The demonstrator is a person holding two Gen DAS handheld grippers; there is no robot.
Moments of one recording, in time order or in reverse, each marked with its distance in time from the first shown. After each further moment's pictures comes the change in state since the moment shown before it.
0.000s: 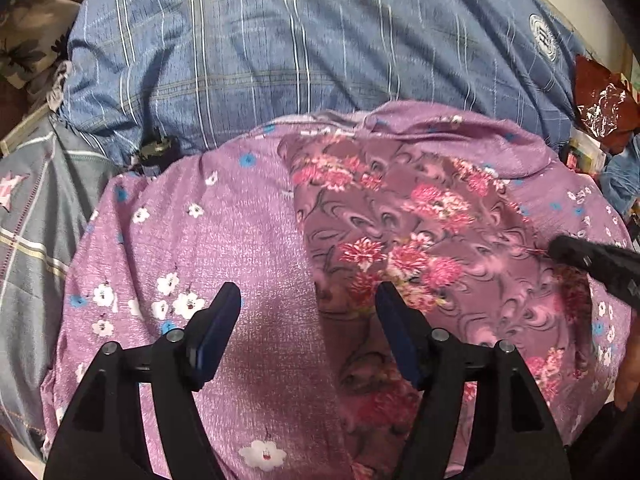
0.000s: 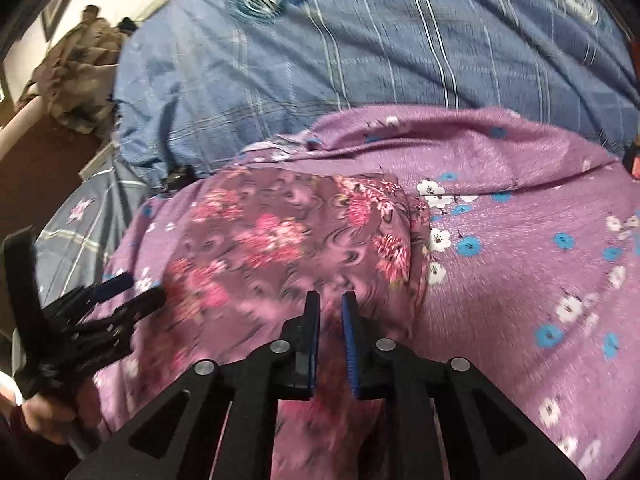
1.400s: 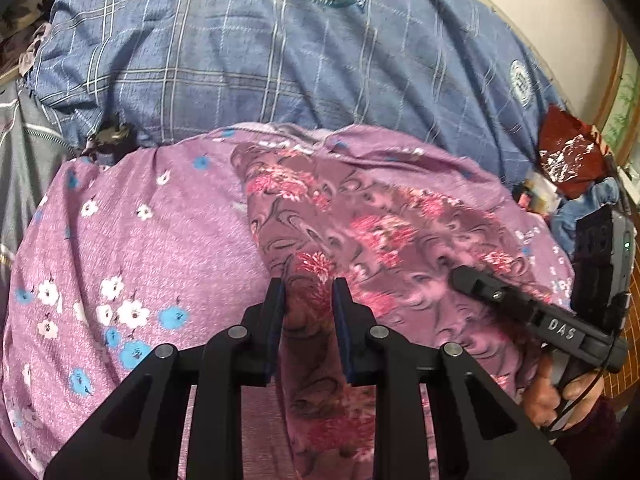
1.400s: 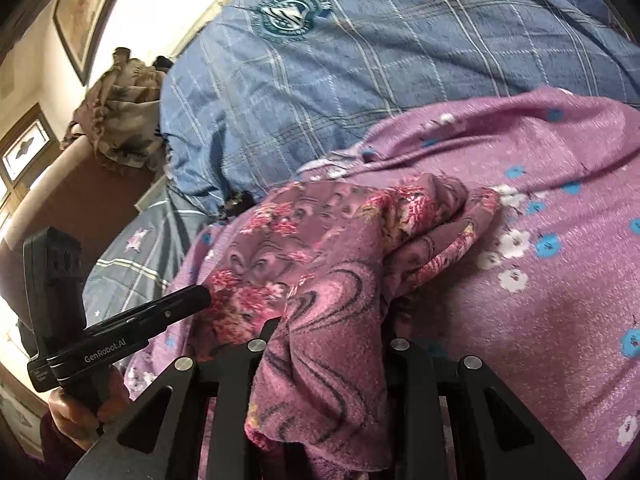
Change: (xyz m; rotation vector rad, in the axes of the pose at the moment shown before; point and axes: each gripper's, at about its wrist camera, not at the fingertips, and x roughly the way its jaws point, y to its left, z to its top) left arm 0.007 0.009 0.015 -0.123 0.009 -0.235; right arm 0.037 -0.006 0.005 0.086 -0.067 0.264
